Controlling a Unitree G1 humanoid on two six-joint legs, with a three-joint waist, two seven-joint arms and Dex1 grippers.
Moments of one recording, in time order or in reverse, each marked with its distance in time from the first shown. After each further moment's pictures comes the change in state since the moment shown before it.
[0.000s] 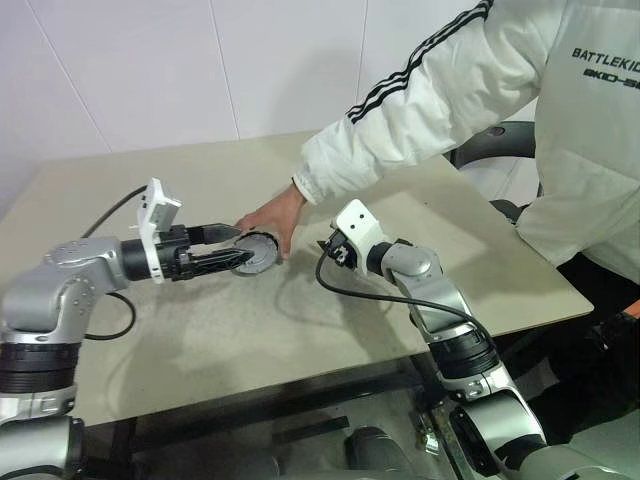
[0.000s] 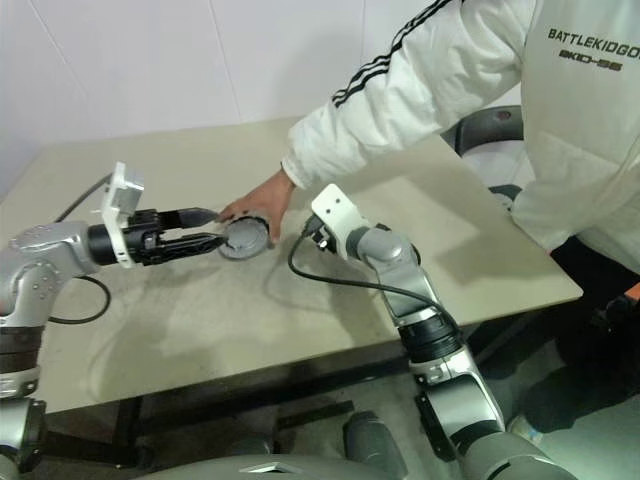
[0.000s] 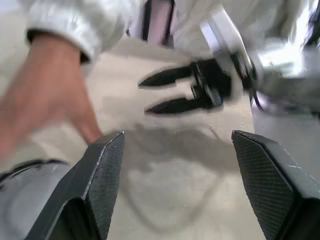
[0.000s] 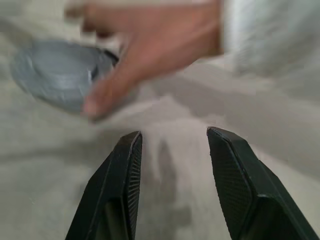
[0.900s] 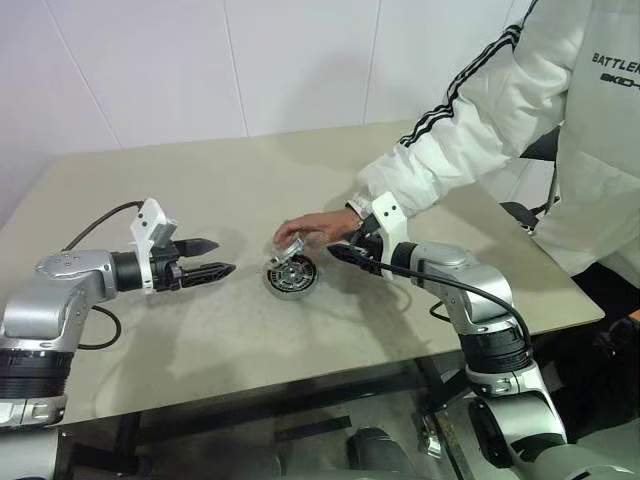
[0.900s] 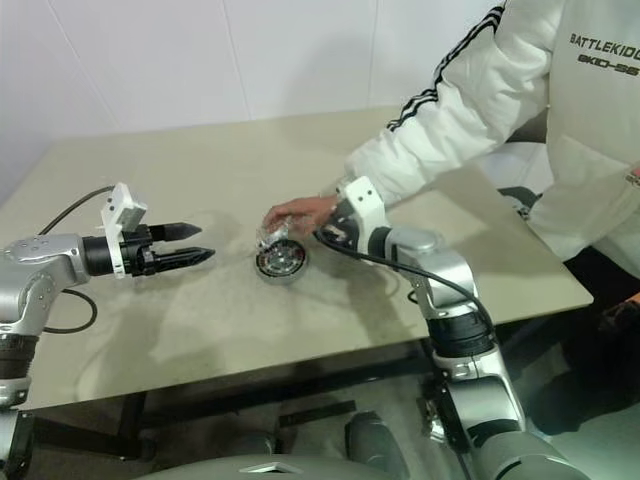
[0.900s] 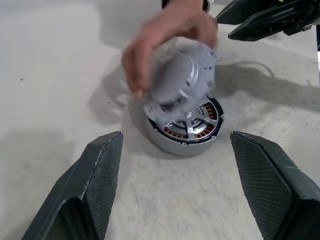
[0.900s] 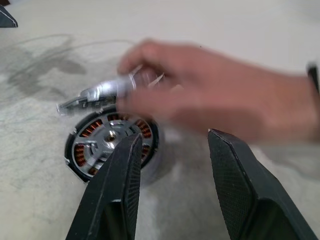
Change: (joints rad) left arm 0.015 -0.018 -0.052 0.109 0.158 -0.121 0.034; right arm 0.001 -0.107 -0.115 -0.098 0.307 0.300 0.029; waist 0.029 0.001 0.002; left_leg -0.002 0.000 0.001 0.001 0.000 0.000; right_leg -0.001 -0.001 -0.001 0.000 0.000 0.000
